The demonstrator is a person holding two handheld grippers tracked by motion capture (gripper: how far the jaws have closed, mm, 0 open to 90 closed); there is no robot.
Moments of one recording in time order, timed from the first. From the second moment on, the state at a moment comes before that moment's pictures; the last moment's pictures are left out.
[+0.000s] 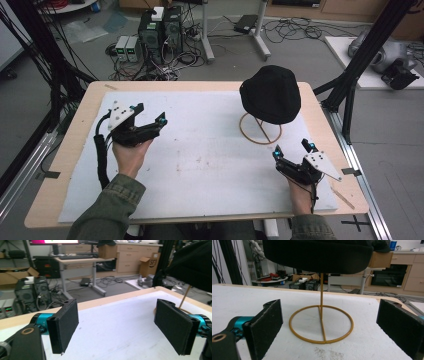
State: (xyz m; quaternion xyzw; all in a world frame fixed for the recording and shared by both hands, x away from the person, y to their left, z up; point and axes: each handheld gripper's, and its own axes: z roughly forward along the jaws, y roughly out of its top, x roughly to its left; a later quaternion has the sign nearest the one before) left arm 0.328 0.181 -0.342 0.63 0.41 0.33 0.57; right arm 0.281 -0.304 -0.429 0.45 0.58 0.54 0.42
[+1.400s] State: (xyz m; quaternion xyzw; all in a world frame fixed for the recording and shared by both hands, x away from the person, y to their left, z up) left arm 0.262 0.267 -0.422 0.57 0.48 0.40 0.54; right arm 0.281 -0.309 -0.432 0.47 0.57 0.53 0.42
